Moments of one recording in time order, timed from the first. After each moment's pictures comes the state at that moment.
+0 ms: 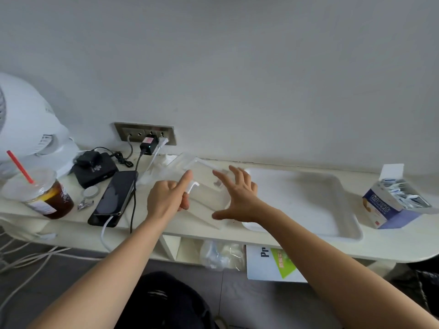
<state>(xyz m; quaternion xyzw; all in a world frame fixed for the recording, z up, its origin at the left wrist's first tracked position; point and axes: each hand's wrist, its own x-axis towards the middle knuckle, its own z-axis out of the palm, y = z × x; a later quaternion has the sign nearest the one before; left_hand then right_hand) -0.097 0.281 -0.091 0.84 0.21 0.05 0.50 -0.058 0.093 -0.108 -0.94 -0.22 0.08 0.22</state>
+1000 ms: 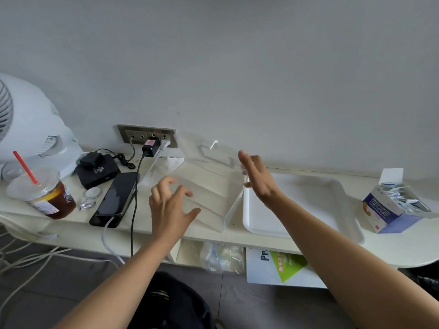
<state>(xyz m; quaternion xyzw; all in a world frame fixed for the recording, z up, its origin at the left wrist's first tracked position) -0.108 0.279 -0.140 0.96 0.05 0.22 0.17 -0.029 0.069 -0.086 -0.80 -0.02 0.07 0.60</state>
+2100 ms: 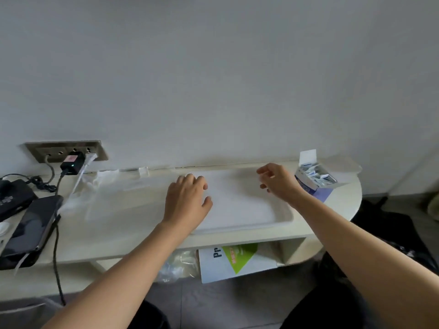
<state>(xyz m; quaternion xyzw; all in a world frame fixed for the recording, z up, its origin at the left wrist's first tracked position) -0.074 0.123 -0.099 0.97 -0.16 0.15 0.13 -0.055 -0.118 -0.082 -0.90 0.10 0.00 0.41</state>
